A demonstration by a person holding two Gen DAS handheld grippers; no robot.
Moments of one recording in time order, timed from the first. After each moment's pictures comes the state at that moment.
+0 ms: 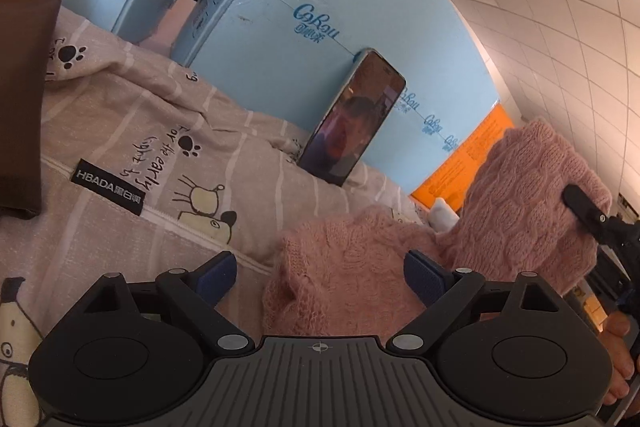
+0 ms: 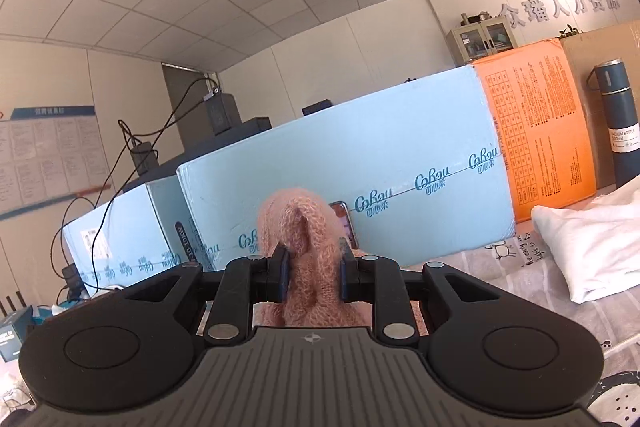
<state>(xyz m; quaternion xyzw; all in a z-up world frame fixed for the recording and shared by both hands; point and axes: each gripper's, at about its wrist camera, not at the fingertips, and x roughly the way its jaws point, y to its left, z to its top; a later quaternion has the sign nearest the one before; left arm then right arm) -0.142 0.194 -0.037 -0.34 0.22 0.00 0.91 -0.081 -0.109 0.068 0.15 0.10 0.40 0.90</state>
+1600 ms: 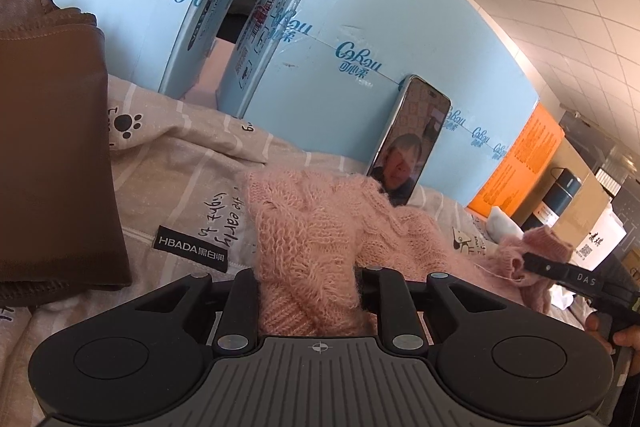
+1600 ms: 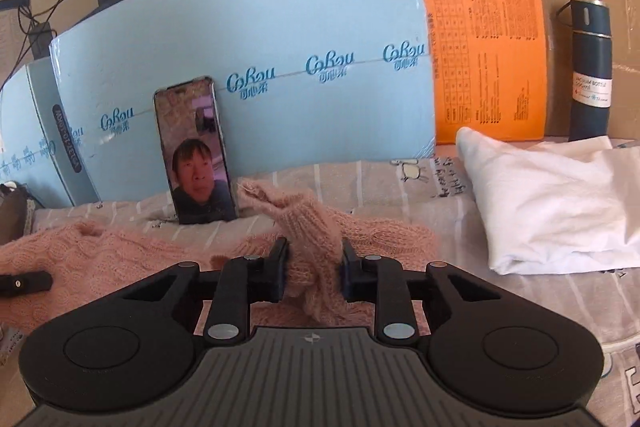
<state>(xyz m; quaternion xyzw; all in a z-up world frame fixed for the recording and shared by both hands) -0.161 0.216 -0.027 -0.27 0.20 0.10 0.94 0.008 -0.116 0.019 0.03 0.22 0.32 0.92</state>
